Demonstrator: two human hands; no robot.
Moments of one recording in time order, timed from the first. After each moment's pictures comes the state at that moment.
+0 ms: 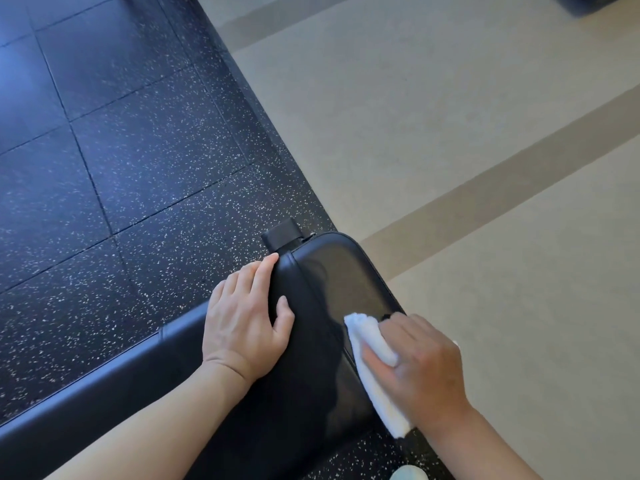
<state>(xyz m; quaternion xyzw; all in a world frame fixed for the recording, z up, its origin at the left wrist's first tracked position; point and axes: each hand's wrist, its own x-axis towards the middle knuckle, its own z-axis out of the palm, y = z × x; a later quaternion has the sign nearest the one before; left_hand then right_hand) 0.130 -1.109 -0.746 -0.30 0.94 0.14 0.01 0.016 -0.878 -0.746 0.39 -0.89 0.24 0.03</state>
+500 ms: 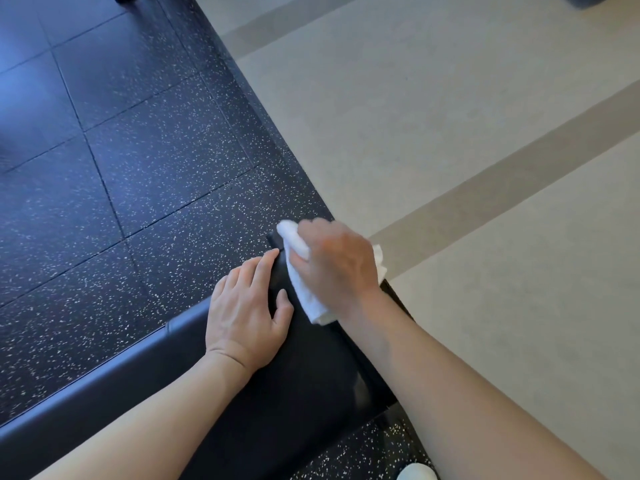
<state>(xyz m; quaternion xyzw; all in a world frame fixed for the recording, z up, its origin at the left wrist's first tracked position) 0.129 -1.108 -0.744 -0.31 0.94 0.14 0.03 -0.025 -1.025 -0.748 0.41 -0.90 0.17 -0.01</state>
